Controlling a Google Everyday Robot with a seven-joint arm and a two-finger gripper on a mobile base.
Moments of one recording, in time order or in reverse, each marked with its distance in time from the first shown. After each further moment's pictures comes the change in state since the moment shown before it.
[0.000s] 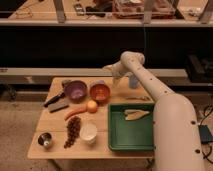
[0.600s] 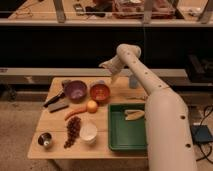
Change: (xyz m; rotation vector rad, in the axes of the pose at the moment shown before) arm -0.014 -0.029 -0.015 -0.057 -0.018 -0.116
